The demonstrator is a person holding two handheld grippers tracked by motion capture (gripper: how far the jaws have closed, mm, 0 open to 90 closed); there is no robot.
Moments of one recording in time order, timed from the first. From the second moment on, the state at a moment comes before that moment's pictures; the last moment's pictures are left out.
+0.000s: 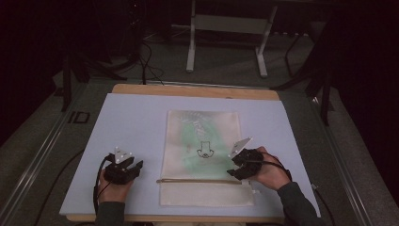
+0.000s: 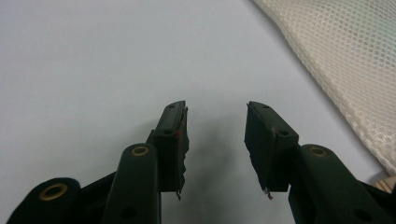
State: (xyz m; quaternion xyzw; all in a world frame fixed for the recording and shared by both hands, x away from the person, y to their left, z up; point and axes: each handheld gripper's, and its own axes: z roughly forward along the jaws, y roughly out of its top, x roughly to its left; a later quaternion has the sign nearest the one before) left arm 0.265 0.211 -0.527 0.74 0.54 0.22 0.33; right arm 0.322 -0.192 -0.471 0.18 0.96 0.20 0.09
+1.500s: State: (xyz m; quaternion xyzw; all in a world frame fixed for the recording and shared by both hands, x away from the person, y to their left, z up) left arm 0.266 0.212 -0.528 0.74 0.54 0.22 0.32; right arm 0.317 -0.133 -0.468 0.12 0.97 0.21 0.07
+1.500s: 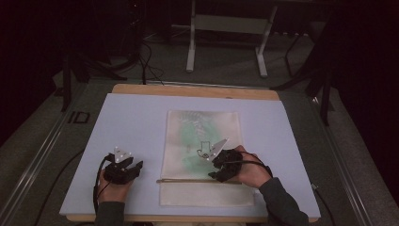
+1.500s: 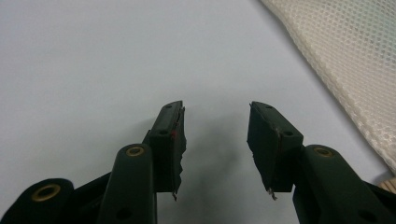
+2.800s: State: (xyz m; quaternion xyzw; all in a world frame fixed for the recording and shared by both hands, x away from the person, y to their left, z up) left arm 0.267 0.214 -0.529 0.74 0.54 0.22 0.32; right arm 0.312 -0.071 -0.474 0.06 0.97 0.22 0.04
